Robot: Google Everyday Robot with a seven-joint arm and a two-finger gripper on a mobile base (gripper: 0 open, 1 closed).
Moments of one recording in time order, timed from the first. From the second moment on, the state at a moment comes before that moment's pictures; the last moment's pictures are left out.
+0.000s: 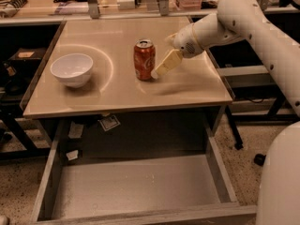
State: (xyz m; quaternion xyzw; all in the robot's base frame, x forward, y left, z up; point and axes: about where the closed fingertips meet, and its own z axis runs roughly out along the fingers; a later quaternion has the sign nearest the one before) arm 0.706 -0.045 0.859 -0.54 0.71 0.25 0.37
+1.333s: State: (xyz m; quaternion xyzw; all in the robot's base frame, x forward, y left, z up) arm 0.706 -0.001 0.858 -0.57 0.67 0.28 0.37
